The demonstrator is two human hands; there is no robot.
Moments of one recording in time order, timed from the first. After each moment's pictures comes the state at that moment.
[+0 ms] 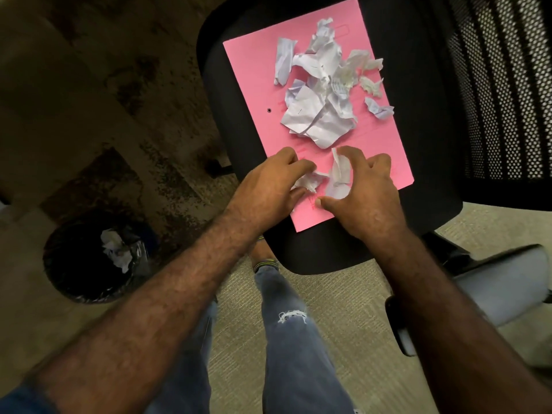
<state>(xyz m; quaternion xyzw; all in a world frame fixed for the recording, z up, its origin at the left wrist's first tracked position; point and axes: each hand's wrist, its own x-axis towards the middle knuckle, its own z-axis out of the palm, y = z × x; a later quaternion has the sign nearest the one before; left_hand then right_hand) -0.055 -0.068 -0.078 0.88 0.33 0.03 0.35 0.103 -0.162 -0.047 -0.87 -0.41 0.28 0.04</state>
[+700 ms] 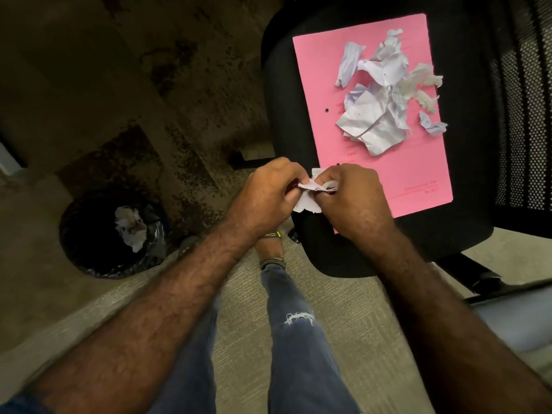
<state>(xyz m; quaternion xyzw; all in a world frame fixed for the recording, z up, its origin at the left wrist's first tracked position) -0.136 -0.063 -0.092 0.79 0.42 0.14 0.43 0.028 -0.117 -0.054 -0.83 -0.46 0.32 0.07</state>
